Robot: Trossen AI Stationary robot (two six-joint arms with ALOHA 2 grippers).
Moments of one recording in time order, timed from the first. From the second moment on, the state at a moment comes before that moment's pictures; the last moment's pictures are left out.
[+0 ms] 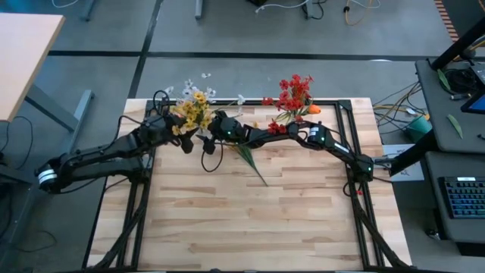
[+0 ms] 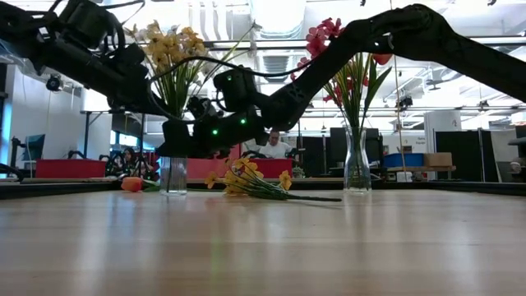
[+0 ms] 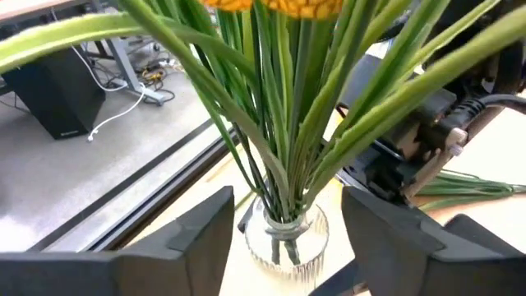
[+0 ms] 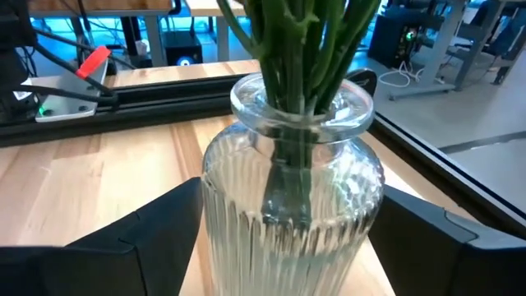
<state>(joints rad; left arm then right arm) 0.52 0.70 0.34 0.01 -0.15 0.06 -0.26 2.53 1.80 0.52 0.08 -0.03</state>
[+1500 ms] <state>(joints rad) 0.52 0.66 0.37 -0.09 -0.23 0.02 -0.18 2.42 1.81 0.09 0.31 -0.12</state>
